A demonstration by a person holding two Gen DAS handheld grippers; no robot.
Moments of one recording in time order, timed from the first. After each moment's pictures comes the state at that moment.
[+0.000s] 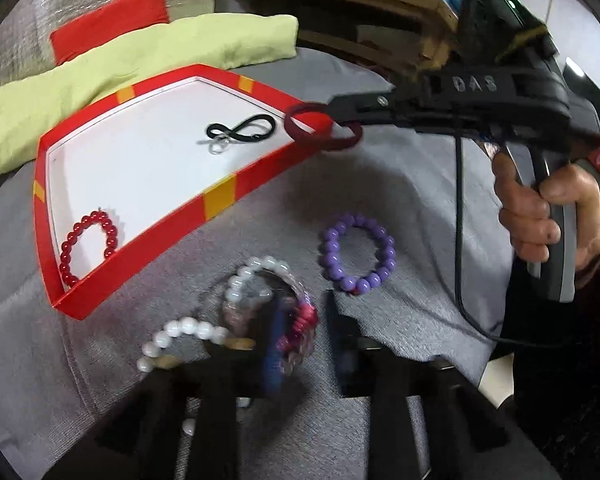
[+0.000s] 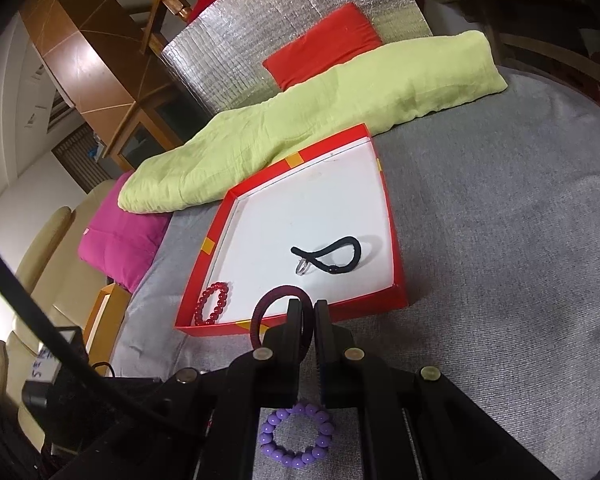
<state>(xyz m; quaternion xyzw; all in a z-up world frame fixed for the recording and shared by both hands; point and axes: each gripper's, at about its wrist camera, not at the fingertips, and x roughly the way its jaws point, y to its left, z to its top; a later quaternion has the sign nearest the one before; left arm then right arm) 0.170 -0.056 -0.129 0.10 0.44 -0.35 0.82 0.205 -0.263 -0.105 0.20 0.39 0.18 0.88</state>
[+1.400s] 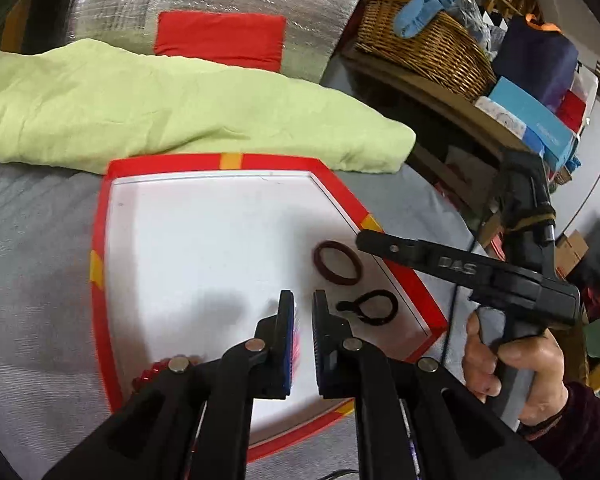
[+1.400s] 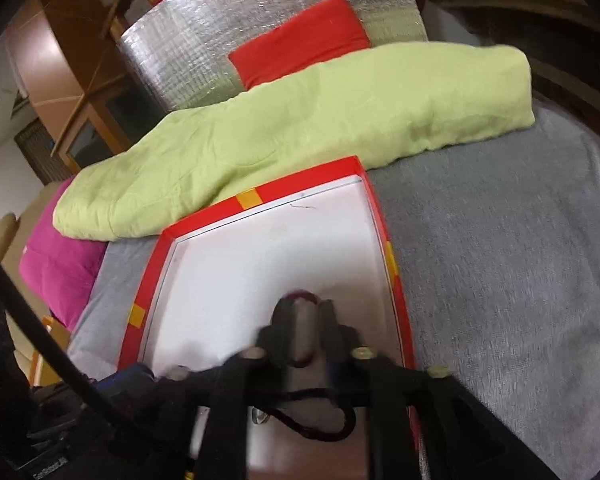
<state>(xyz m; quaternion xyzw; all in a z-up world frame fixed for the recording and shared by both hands) 0.292 -0.013 -0.096 -0.09 0.39 -0.25 0.88 0.332 -0.235 -0.117 0.17 0.41 0.11 0.89</state>
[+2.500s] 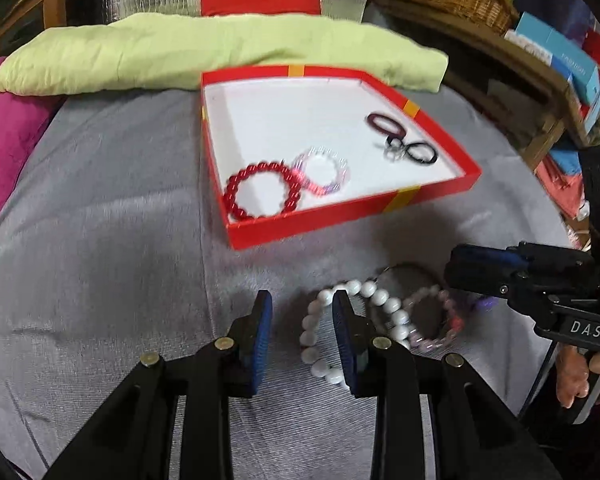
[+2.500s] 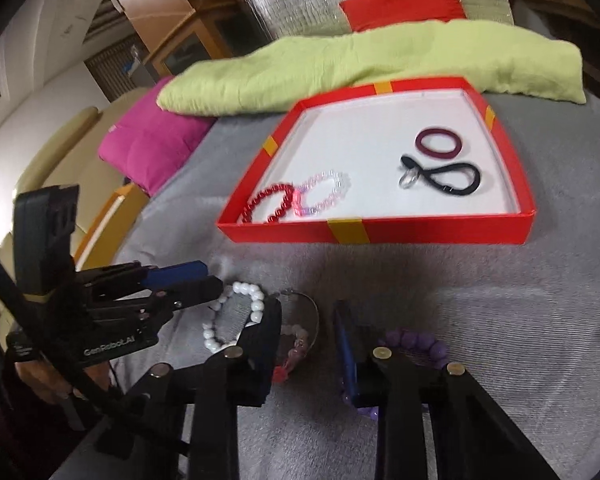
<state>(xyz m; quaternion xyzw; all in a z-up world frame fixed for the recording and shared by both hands) 0.176 0.024 -0.132 0.01 0.47 -0.15 0.87 0.175 -0.170 -0.130 0.08 0.45 0.26 0.85</state>
